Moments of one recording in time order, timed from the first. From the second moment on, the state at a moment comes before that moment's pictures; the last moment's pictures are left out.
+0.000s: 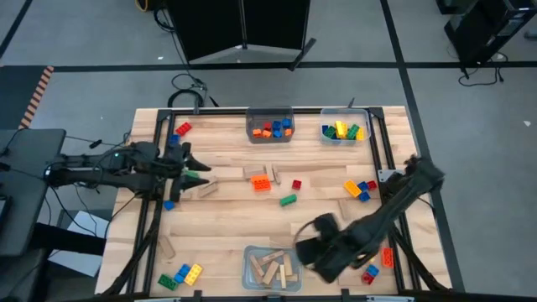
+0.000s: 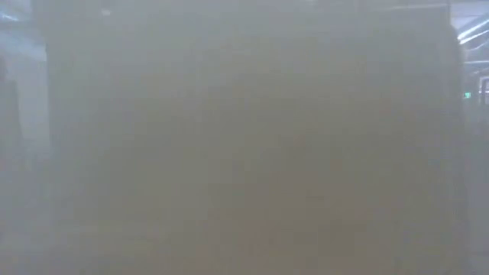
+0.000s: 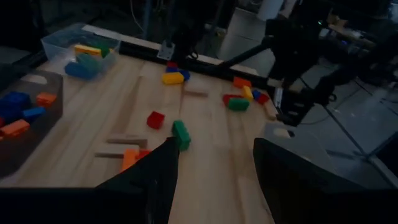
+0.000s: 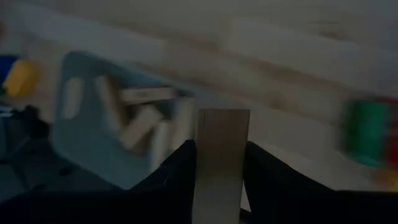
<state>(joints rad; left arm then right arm) -0.01 0.45 0.56 -0.33 0.07 -0.27 0.68 1.86 1.74 -1.21 0.23 2.00</state>
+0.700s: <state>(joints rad) -0.03 0.40 0.56 -0.45 0.15 -0.24 0.63 2.30 2.14 -1.17 0.13 1.92</state>
